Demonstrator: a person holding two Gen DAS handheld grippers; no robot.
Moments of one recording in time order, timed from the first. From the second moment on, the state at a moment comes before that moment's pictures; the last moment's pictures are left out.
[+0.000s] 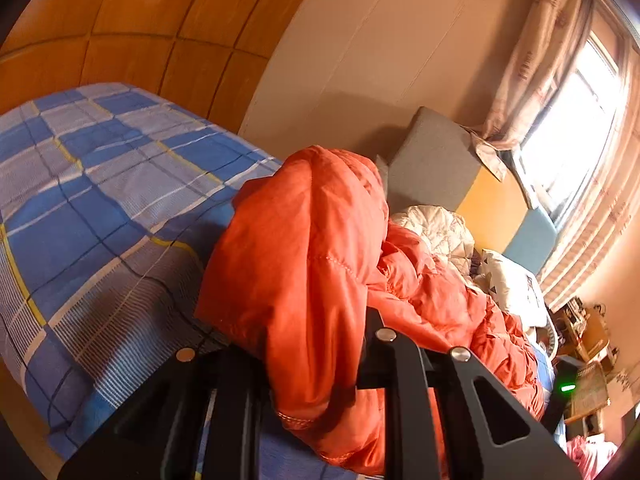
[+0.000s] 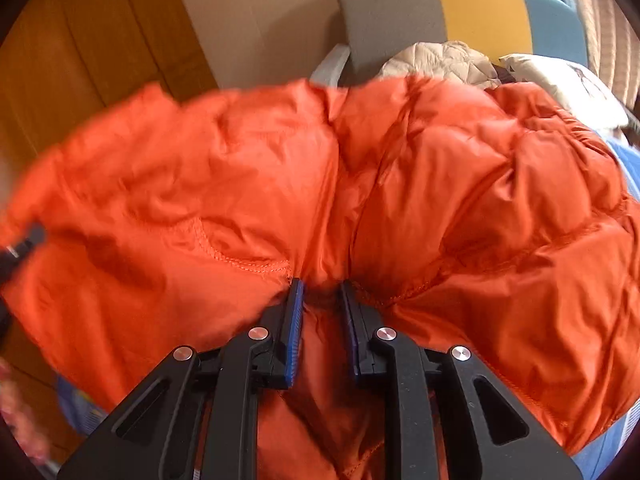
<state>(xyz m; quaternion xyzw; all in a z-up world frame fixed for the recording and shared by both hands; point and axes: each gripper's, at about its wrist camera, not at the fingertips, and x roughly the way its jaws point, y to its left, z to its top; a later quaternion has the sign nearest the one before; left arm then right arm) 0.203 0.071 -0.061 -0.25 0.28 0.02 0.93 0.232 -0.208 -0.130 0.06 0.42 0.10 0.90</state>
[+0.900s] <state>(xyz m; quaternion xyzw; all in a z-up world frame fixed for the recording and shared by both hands) 0.186 -0.083 0.034 0.00 0.20 0.00 0.98 0.134 -0.289 -0.100 0.02 0.41 -0.04 0.91</state>
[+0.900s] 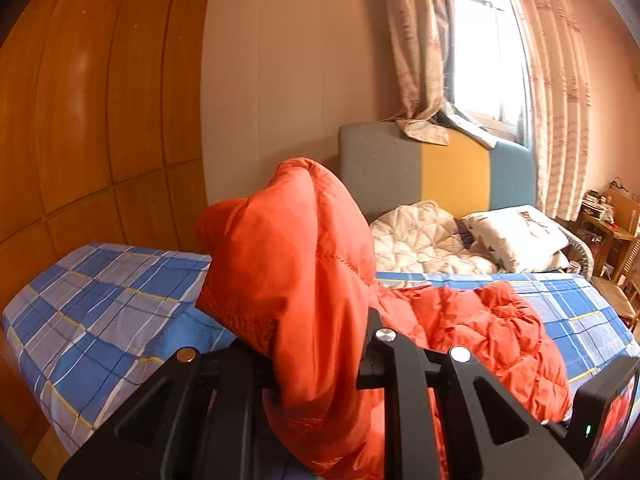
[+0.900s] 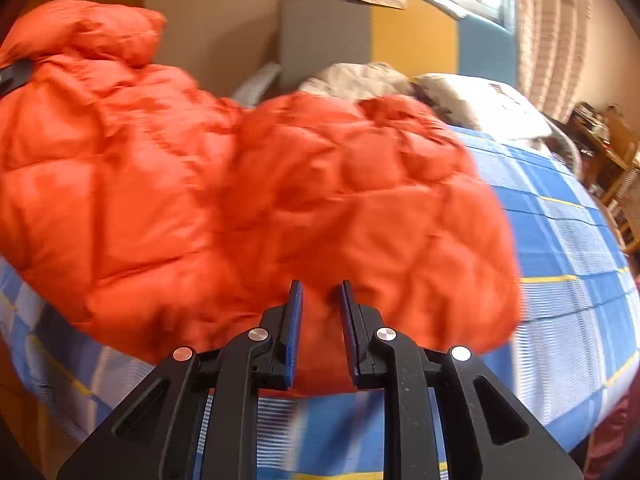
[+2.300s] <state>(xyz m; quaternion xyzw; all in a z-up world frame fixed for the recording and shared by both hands) 0.155 -0.270 -0.088 0.09 0.25 -0.28 0.92 0.137 -0.423 -0.027 0.08 0.32 0.05 0.94</state>
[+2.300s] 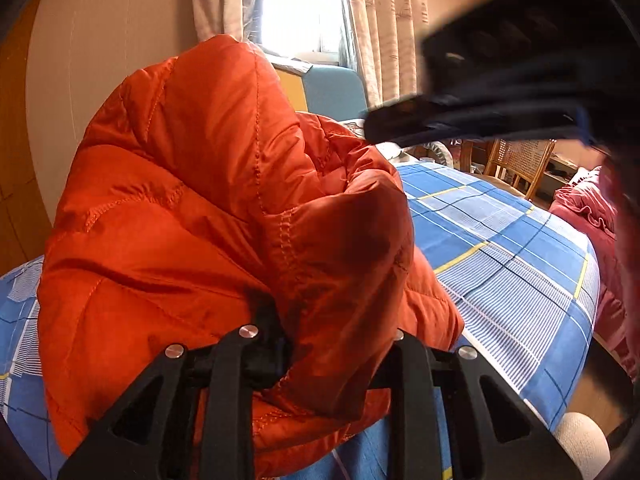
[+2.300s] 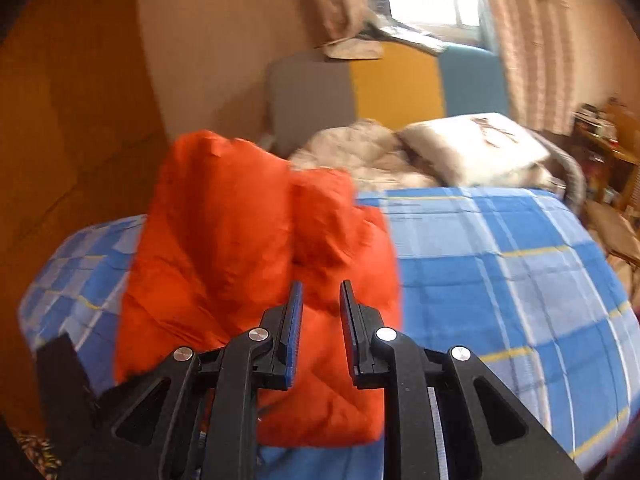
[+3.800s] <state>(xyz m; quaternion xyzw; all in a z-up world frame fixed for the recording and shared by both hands) 0.231 -0.104 -0.053 -0.08 0.33 -0.13 0.93 0.157 -0.428 -0.086 0.08 0.42 -0.01 0.90</state>
